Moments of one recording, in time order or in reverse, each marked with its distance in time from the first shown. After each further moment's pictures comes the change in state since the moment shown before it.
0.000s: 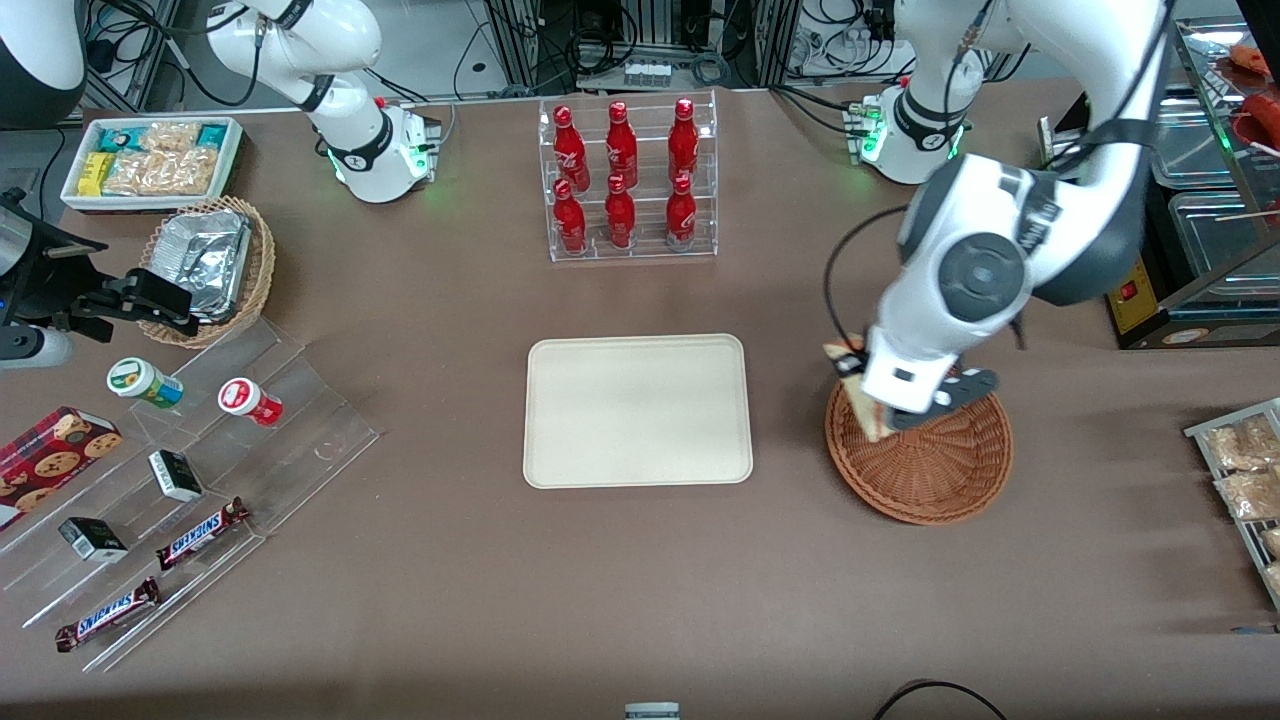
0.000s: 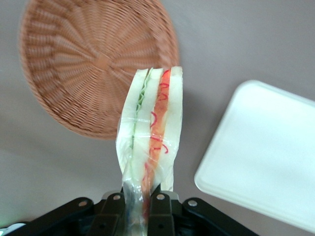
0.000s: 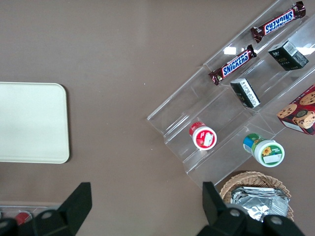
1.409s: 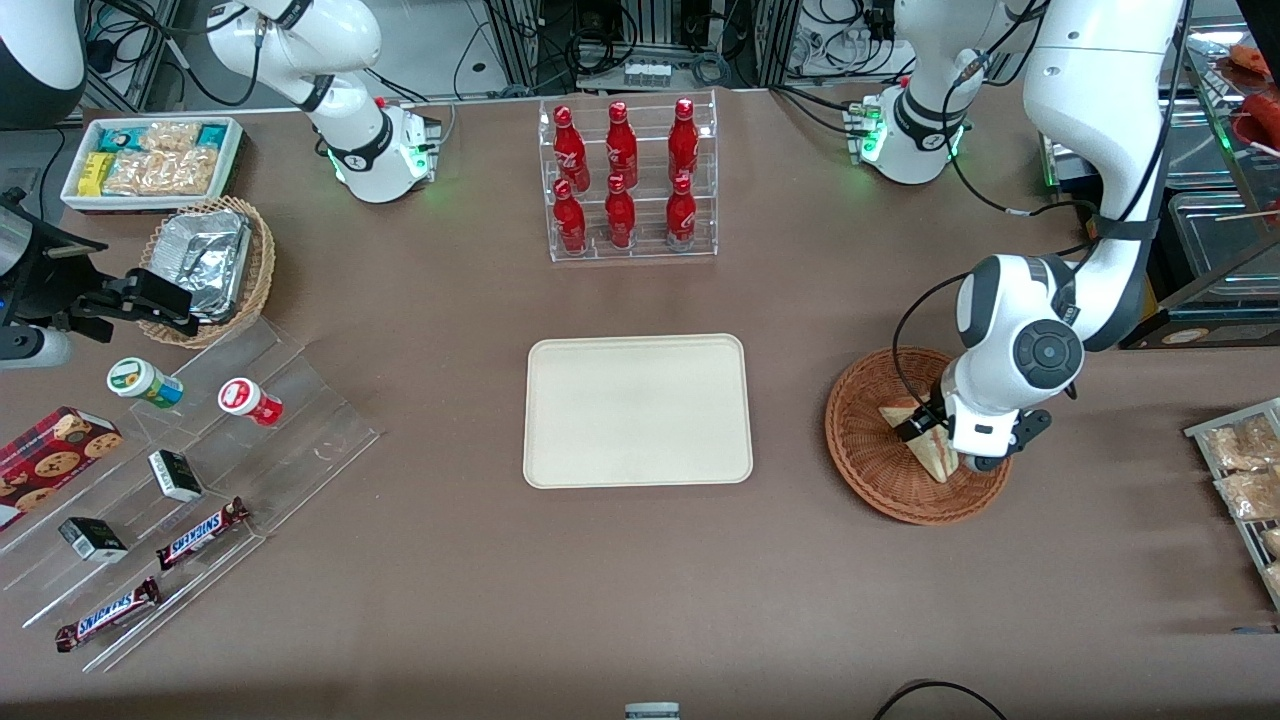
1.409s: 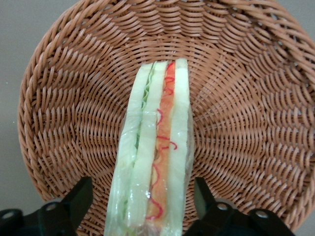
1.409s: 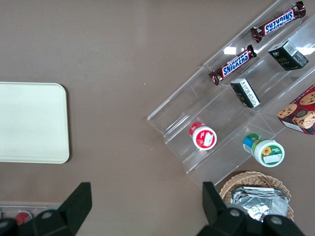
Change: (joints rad) arm 0.015 0.095 0.290 -0.355 -0.039 0.518 0.057
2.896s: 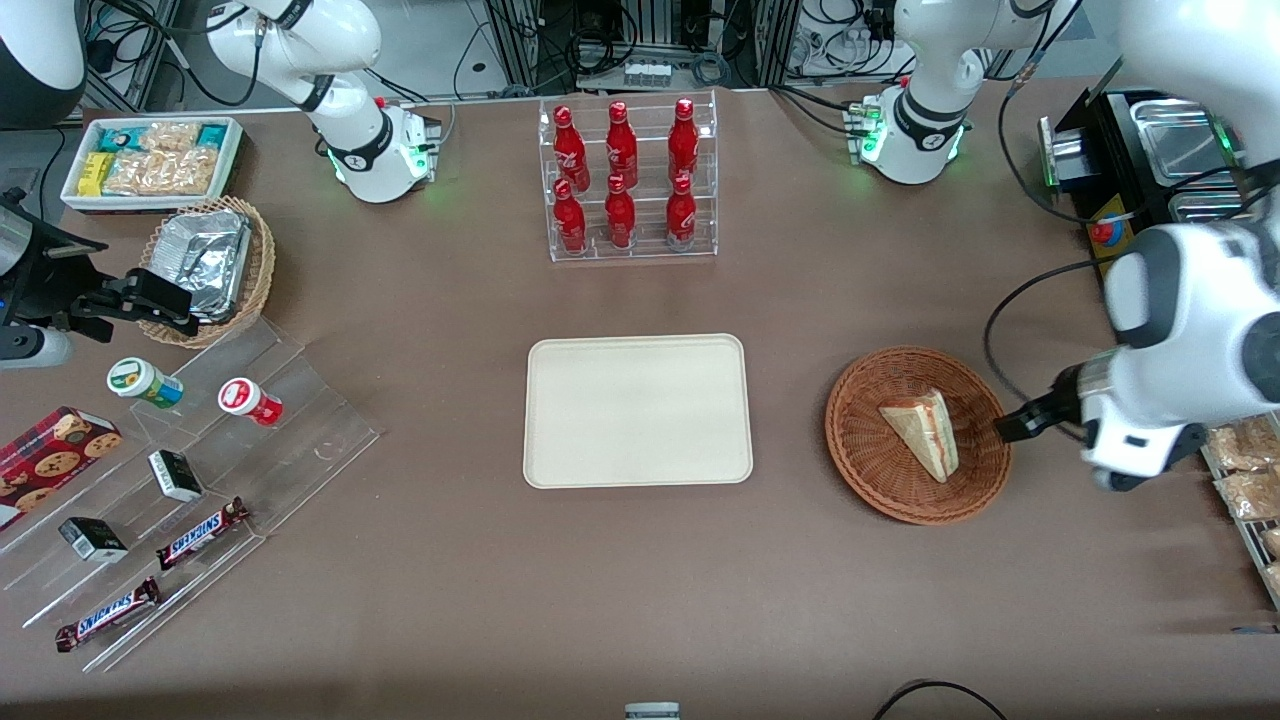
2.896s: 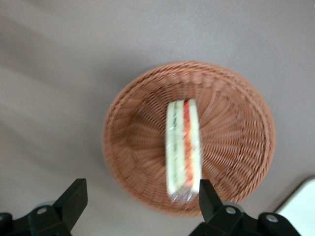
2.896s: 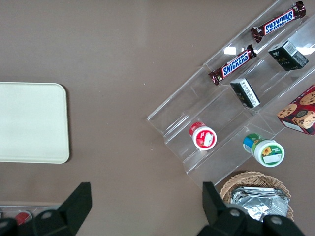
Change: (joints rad) arm 0.121 -0.034 -0.001 0.311 -0.030 -0.371 0.190
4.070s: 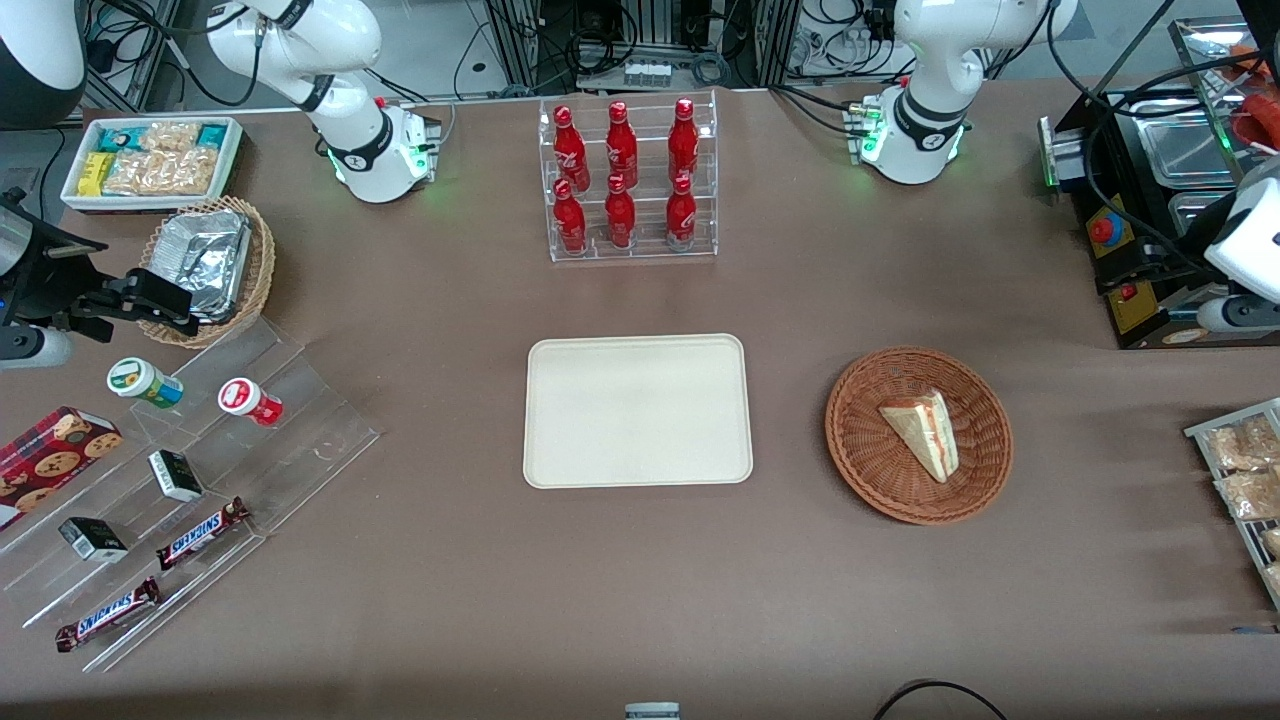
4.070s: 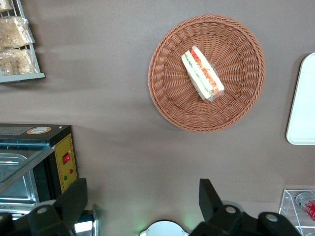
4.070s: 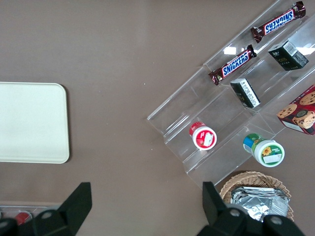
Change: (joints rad) arm 0.053 -0.326 0.014 0.110 0.077 -0.427 0.571
